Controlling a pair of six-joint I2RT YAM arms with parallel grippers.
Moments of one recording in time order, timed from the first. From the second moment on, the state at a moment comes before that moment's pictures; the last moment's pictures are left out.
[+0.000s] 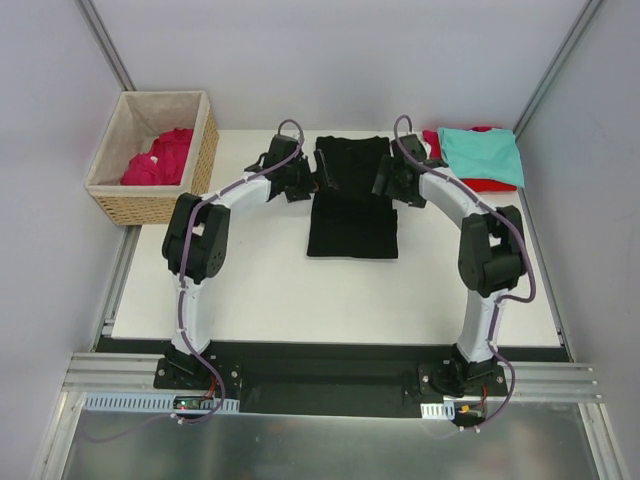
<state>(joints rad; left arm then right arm) -0.40 2.11 1.57 -0.18 0.33 -0.69 0.34 1.99 1.56 -0.58 0.20 0.54</state>
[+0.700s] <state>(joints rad) -0.61 1.64 1.05 -0.10 0.28 -0.76 0.45 1.61 1.29 -0.63 0.22 0.54</state>
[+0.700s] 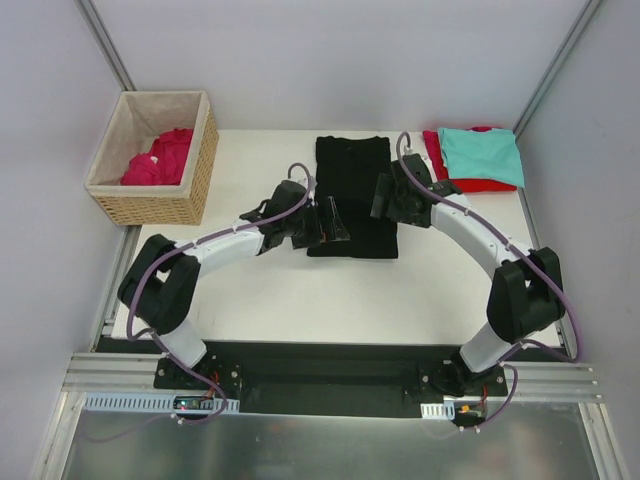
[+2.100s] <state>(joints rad) -0.60 1.84 0.63 0.84 0.45 -0.99 0.52 1.94 1.55 -0.64 -0.23 0.58</state>
